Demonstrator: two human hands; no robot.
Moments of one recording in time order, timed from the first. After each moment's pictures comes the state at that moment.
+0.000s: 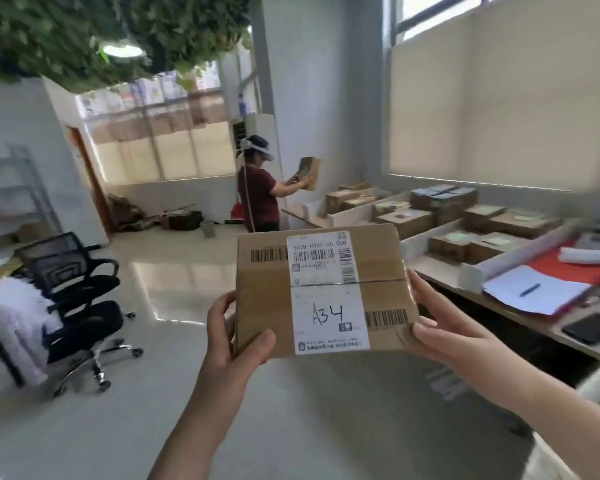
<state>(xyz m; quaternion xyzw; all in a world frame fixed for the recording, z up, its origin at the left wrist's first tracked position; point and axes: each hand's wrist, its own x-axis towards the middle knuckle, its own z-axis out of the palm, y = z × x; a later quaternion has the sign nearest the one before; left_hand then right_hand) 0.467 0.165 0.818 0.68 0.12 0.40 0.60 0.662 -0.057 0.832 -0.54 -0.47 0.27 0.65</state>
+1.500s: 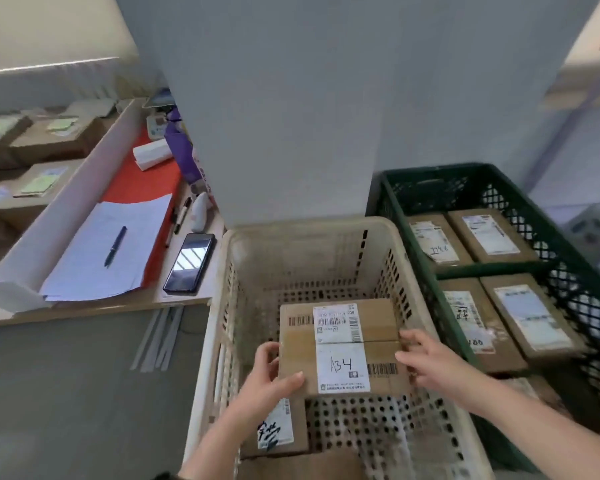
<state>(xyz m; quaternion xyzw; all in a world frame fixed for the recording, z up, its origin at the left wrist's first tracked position) 1.103 -0.268 0.488 0.71 -0.06 -0.40 0.58 0.995 -0.544 0.526 -0.68 0.34 0.18 0.62</state>
